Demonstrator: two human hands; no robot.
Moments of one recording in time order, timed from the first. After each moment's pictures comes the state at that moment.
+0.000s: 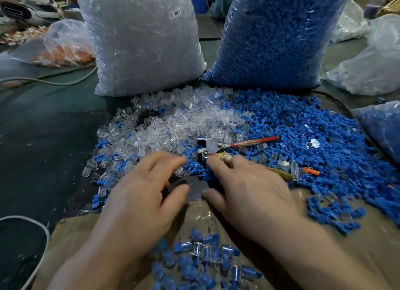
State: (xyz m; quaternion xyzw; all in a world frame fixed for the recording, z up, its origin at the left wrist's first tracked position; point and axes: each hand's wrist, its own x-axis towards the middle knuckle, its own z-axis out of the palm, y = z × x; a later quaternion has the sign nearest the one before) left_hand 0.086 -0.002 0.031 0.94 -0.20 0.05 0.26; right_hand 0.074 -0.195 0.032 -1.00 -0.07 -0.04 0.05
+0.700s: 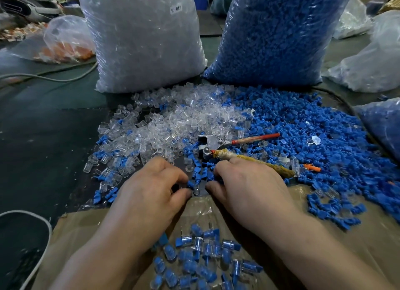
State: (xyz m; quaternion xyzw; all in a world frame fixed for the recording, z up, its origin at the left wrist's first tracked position) left_hand 0.094 -0.005 0.017 0.96 -0.17 0.00 0.24; right_hand 0.079 -0.196 0.028 -0.99 -0.09 -0.03 0.09
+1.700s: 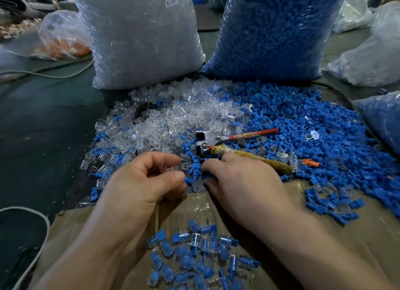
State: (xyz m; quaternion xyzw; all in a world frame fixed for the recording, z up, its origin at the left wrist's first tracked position) left_hand 0.091 -0.006 0.011 0.65 0.07 -0.12 0.75; right_hand 0.076 -0.193 0.025 -0.99 -0.12 -0.07 0.09
